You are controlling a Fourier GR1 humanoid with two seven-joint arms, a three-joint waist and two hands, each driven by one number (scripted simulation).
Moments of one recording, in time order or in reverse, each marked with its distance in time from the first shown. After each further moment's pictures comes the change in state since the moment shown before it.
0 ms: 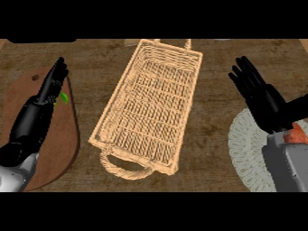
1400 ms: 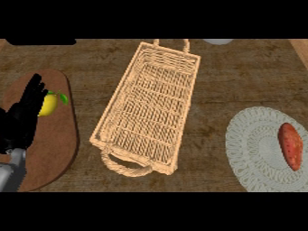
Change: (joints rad) left arm 0.067 -0.042 0.166 0.200 0.154 0.013 0.201; right arm 0.288 -0.652 -0.260 0.059 0.419 -0.021 0.239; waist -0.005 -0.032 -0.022
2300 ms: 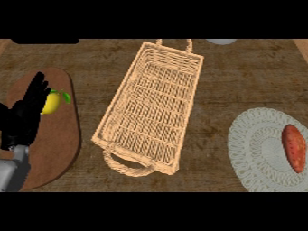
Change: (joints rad) left arm -0.019 -0.064 0.065 0.026 -0.055 -0.077 0.012; right arm 0.125 0.068 -0.144 -0.260 -0.145 0.298 0.247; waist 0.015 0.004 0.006
